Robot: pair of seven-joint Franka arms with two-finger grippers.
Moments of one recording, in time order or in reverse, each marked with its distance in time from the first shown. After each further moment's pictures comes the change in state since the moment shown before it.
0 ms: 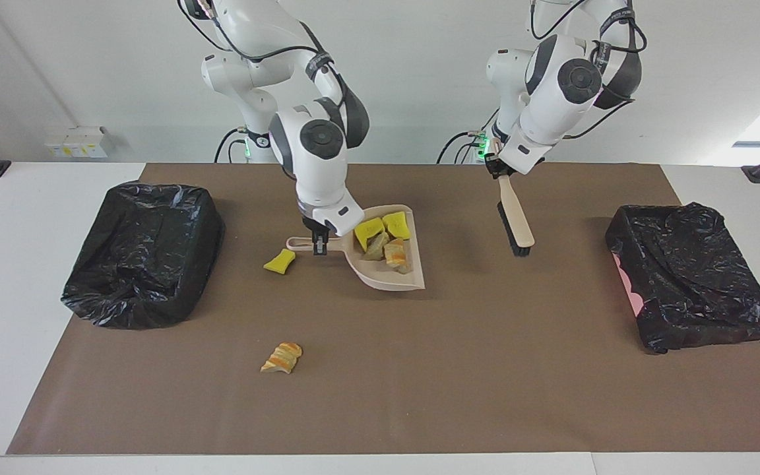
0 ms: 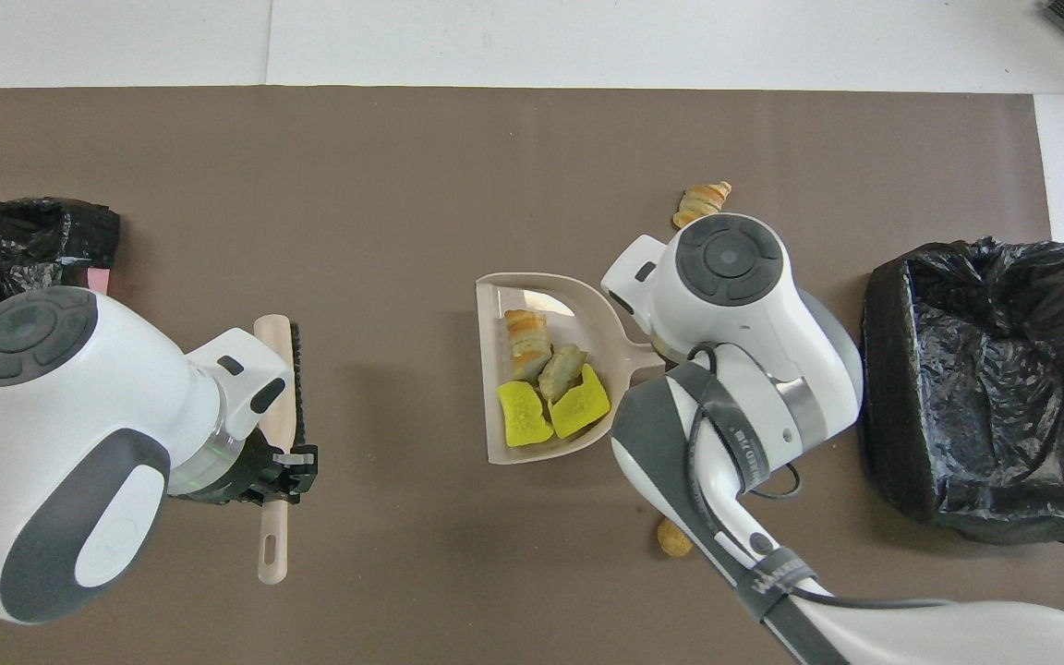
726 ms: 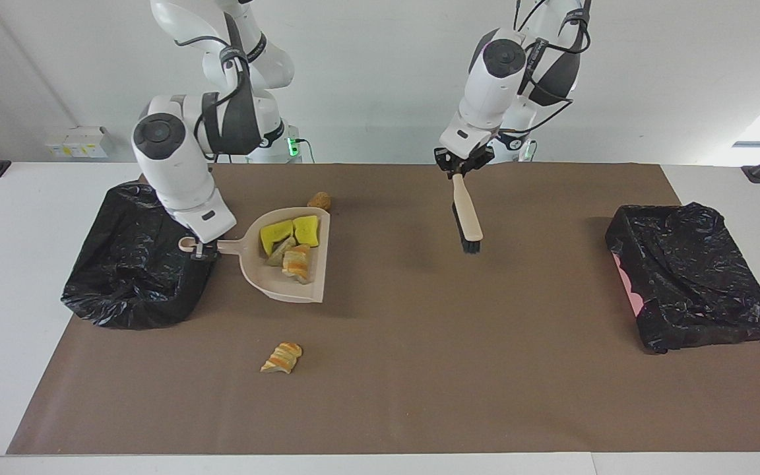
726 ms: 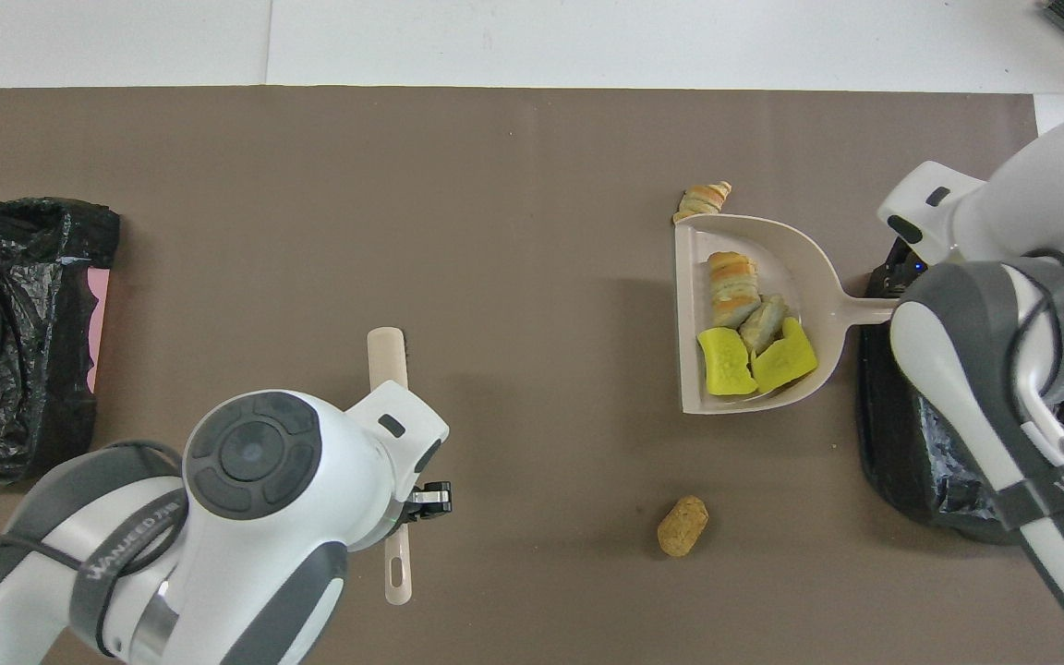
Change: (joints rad) left arm -0.277 0.011 -0.029 -0.061 -0.001 0.183 -0.249; right arm -0.366 -0.044 -0.006 0.053 0.000 -0.108 -0.344
